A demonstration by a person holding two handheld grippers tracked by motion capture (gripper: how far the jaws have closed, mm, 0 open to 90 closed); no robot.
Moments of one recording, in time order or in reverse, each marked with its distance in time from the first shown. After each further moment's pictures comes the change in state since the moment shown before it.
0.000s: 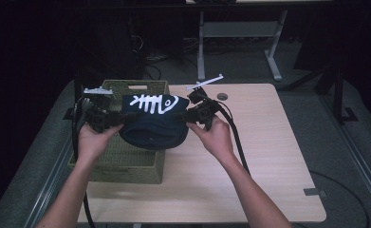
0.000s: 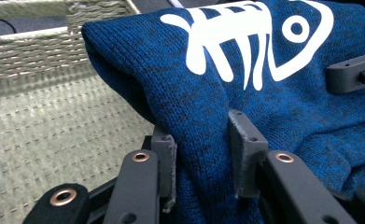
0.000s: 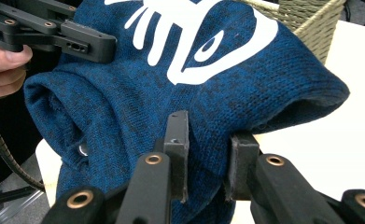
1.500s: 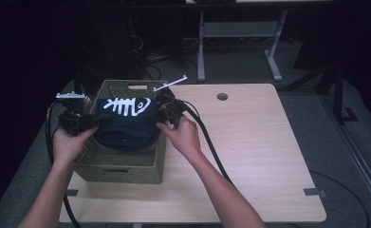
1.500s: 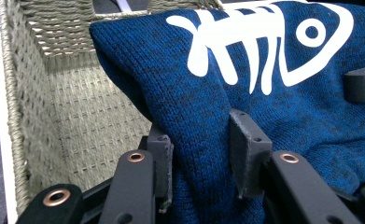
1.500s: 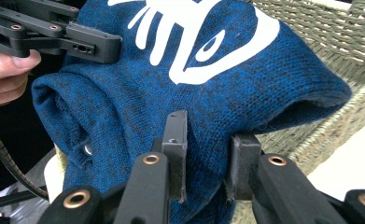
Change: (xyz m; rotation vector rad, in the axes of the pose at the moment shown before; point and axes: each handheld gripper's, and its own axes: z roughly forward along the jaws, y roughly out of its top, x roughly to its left) left arm 0.061 -0.025 -0.029 0.001 0.106 -0.051; right arm 0.032 0.025 0.075 0.034 0.053 0.005
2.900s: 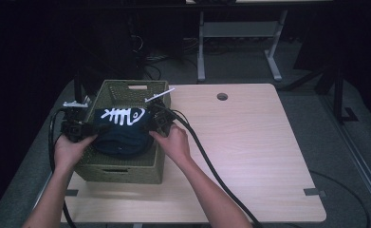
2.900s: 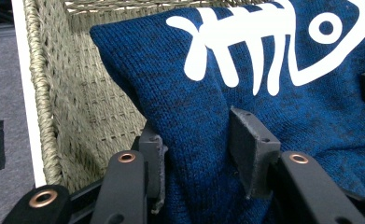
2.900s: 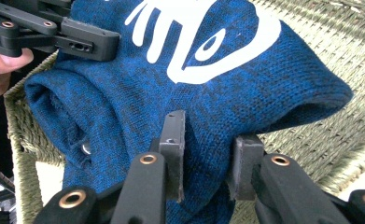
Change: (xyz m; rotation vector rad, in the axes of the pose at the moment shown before) left arm 0.022 -0.025 0.023 0.095 0.082 -0.003; right arm -0.004 -0.015 0.051 0.062 -0.009 0.028
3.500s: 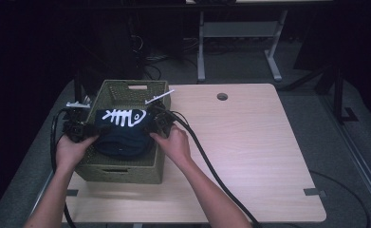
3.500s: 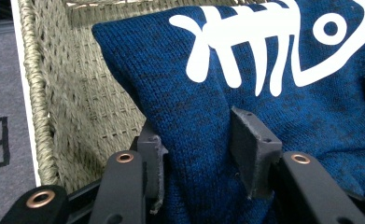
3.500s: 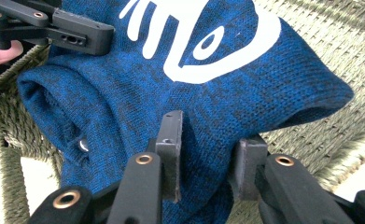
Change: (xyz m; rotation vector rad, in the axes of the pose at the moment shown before) left arm 0.001 0.000 0.006 0.023 0.014 0.006; right arm -0.002 -0.004 0.005 0.020 -0.019 -0.005
